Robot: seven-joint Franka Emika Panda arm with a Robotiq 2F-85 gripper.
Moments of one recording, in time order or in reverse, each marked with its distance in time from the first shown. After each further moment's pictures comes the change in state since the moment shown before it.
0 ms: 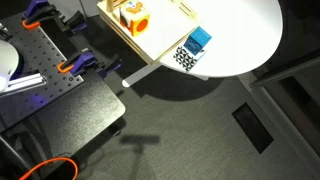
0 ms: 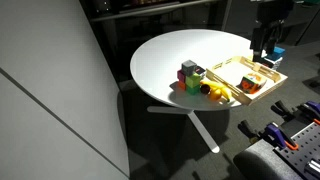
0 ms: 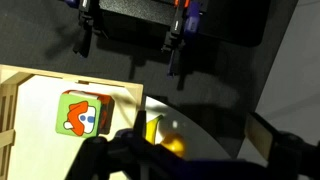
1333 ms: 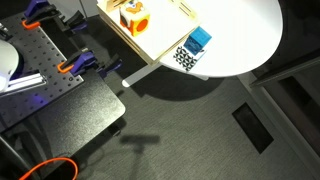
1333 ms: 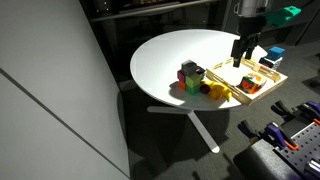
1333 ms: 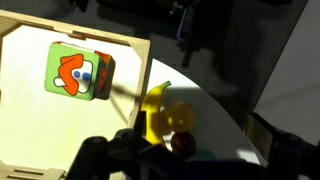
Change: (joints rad) arm -0.002 0.184 0.004 0.043 -0.012 0.233 -0.048
